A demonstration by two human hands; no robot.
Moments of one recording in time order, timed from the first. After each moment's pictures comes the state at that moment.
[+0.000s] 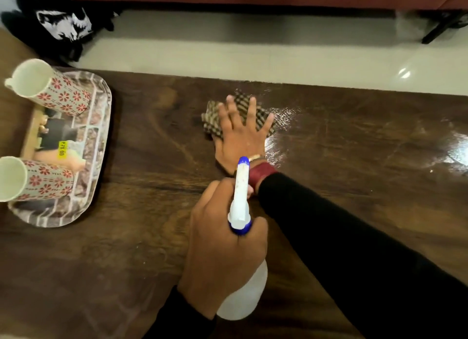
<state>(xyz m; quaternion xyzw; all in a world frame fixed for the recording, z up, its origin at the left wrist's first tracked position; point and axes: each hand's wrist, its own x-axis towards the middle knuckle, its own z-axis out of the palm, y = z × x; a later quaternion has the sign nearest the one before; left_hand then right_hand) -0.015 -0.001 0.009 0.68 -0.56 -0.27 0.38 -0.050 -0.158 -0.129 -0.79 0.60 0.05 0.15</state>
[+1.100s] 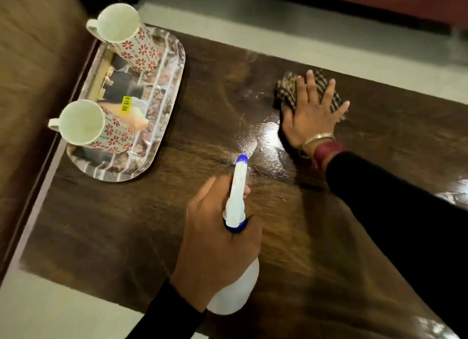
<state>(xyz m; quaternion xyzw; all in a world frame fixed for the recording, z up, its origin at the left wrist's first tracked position) 0.109 0.053 0.011 0.70 -0.52 -0.31 0.38 -0.031 -0.182 -0.129 -0.74 0.65 0.06 0.15</state>
